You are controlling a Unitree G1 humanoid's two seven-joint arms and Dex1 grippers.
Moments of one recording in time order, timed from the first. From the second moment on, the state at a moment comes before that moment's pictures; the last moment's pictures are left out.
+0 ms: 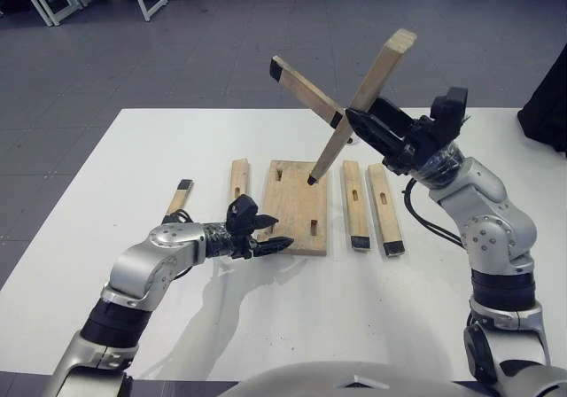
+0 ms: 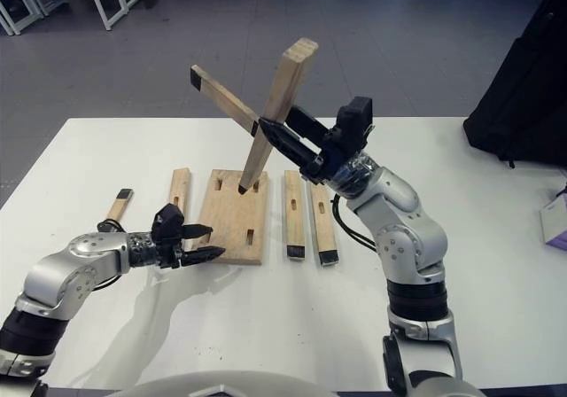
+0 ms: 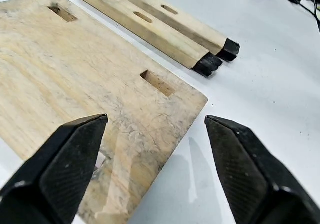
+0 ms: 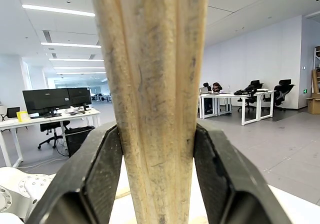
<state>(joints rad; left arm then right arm) -0.15 0.68 -0.21 -0.20 -0.52 0.70 -0.82 -0.39 -0.33 -0.02 -0.29 0.76 0.42 0.64</state>
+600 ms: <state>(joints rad) -0.24 0.81 -0.34 -0.23 -0.37 0.76 -0.98 -0.39 -0.33 -0.09 -0.37 0.87 0.49 0.62</state>
